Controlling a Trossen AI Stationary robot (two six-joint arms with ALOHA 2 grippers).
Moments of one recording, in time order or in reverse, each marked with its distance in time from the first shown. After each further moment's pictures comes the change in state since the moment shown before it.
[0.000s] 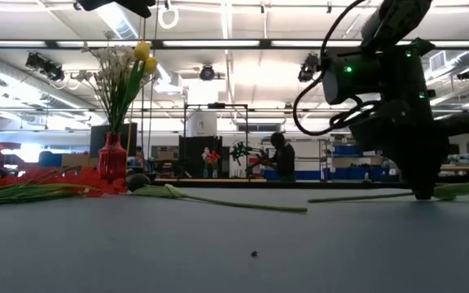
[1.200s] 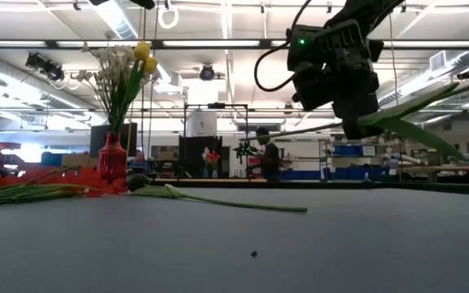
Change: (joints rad) left arm -0.016 0.000 0.000 0.046 0.000 0.124; right arm -0.196 -0.002 0.208 0.144 -0.669 0.743
